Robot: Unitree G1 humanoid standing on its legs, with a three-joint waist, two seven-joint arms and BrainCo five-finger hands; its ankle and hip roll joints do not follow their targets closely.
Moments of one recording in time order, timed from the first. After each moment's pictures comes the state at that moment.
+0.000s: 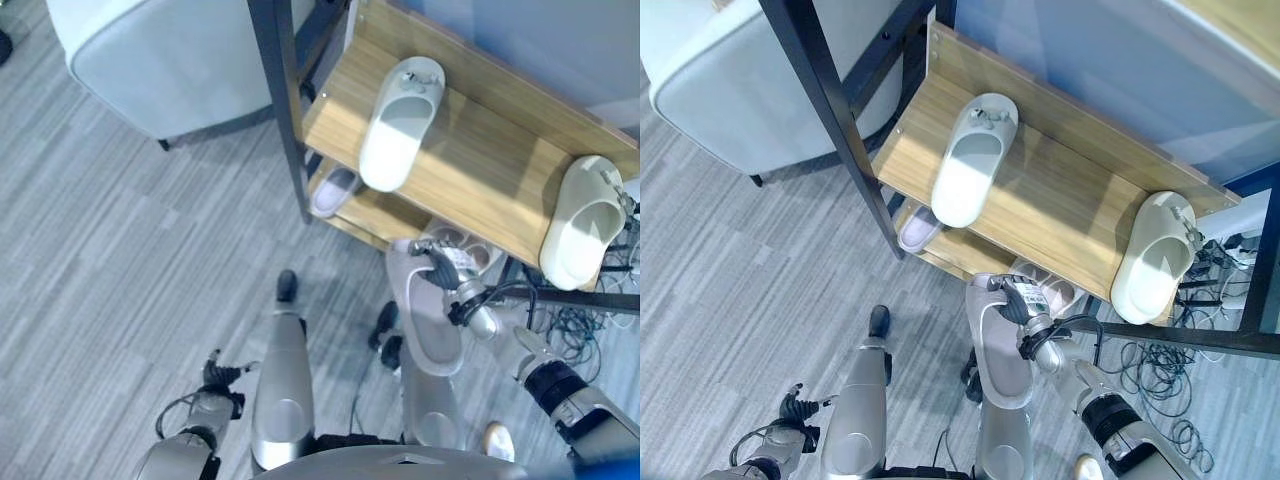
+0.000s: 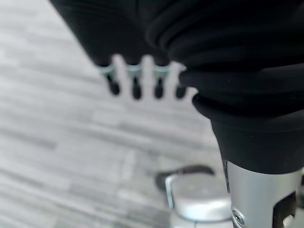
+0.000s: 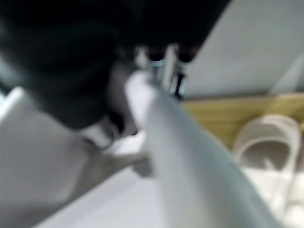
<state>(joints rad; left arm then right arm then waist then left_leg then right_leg) -0.19 0.29 -0.13 1.31 -0.09 -0.21 0.33 -0.28 -0.52 0.47 0.45 -0.52 -0.18 -0.37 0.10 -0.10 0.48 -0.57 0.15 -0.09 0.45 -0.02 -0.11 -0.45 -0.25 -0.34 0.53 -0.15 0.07</state>
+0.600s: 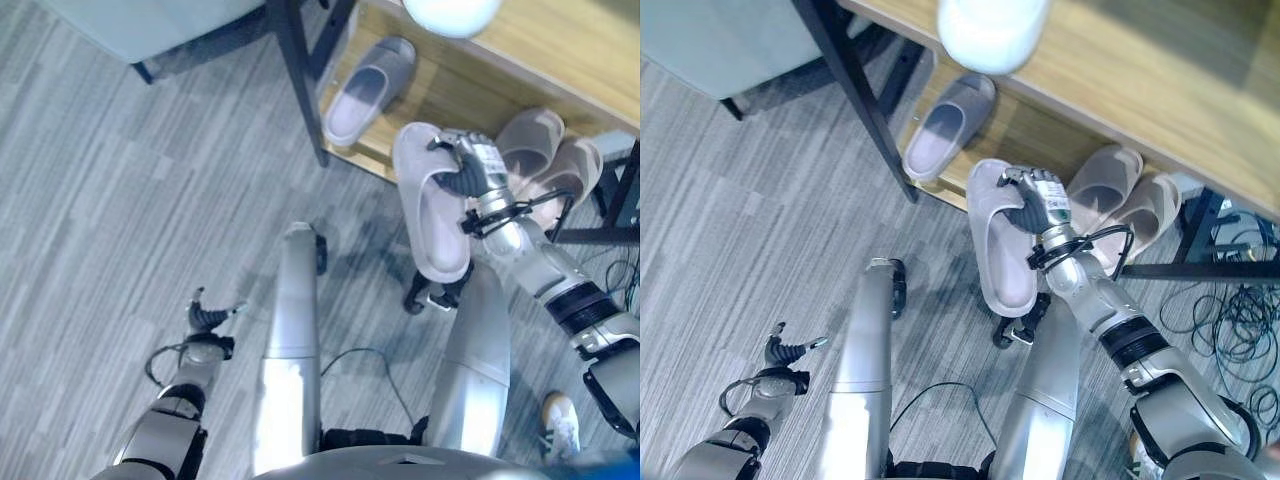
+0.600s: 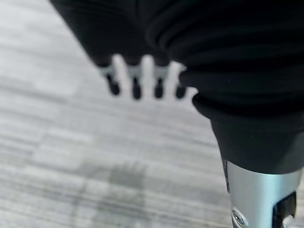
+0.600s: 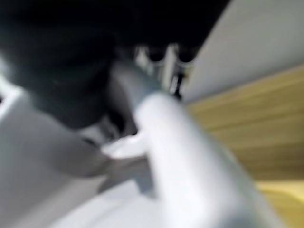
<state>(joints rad) -0.28 0.40 -0.16 1.17 -0.19 -0.25 0.41 -0.62 -0.73 0.44 0.30 -0.35 -0.18 -0.46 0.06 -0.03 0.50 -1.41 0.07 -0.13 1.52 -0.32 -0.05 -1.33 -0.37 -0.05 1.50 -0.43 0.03</state>
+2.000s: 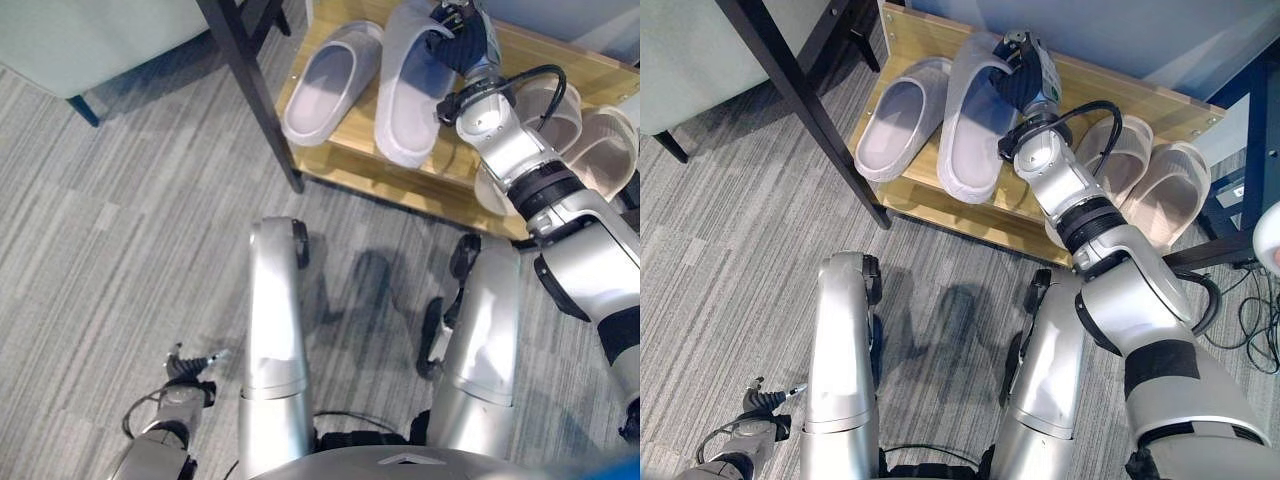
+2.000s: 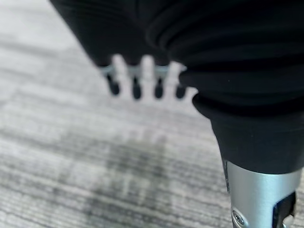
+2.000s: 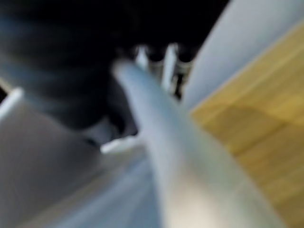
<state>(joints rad) -0.19 0.41 -0.19 1.28 -0.33 -0.18 0.37 -1.32 -0.47 0.63 0.90 0.13 -0.03 -0.48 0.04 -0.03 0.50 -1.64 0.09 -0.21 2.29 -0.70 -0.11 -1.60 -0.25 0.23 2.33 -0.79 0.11</state>
